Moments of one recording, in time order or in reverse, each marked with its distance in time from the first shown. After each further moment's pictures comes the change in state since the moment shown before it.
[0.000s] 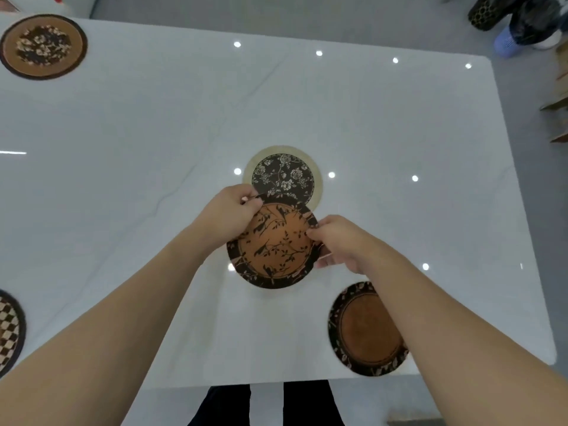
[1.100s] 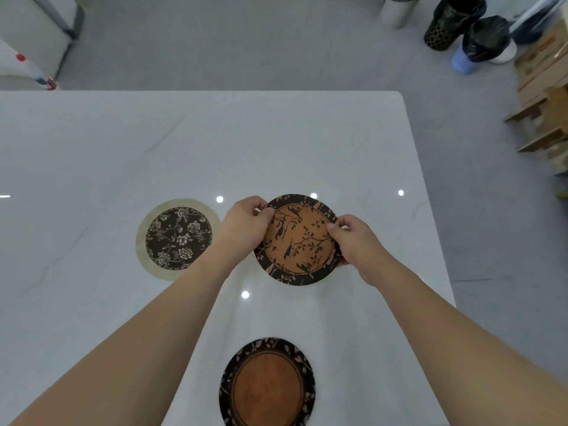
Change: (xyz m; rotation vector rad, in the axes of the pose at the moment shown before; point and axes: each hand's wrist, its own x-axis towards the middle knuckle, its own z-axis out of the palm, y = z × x) left_hand 0.073 0.165 0.156 -0.120 0.107 0.019; right_hand 0.031 0.033 -0.227 0.129 0.275 -0.217
